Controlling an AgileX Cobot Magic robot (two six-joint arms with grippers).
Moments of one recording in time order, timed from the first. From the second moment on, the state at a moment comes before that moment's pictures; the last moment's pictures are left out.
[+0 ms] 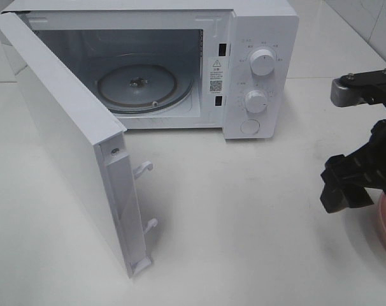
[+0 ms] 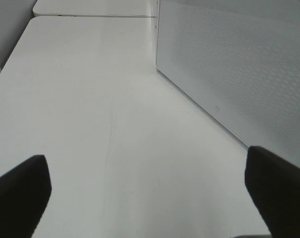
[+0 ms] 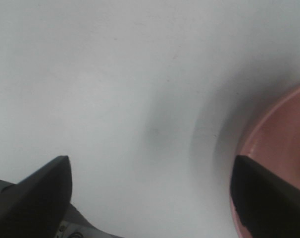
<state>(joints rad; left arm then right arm) 0.13 -0.01 -0.52 -0.18 1.09 0.12 0.33 1.27 -0.71 -0.03 0.76 0.18</state>
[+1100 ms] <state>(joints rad) 0.13 -0.01 -0.52 -0.18 1.09 0.12 0.14 1.55 -0.71 -0.14 0.70 0.18</state>
